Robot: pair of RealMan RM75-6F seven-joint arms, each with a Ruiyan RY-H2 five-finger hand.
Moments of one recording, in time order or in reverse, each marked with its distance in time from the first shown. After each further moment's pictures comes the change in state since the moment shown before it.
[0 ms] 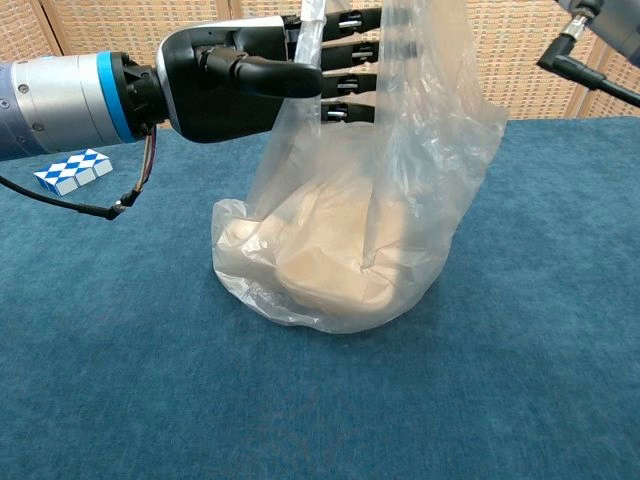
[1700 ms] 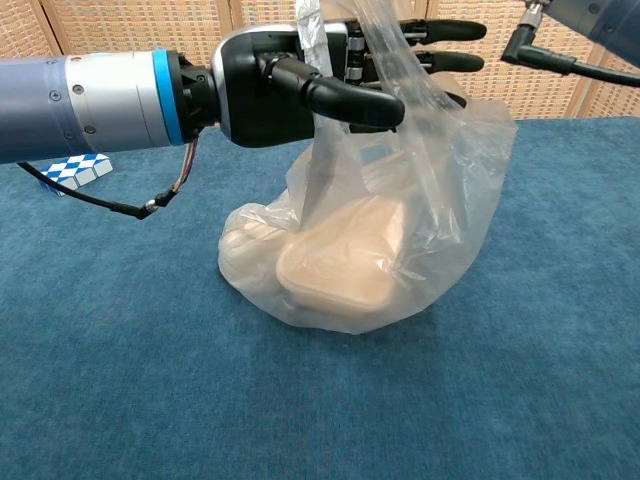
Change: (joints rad) left arm -0.045 0.002 -0.072 -0.107 -0.014 -0.128 0.154; right arm 0.081 0.051 0.003 -0.073 0.028 -0.135 -0.108
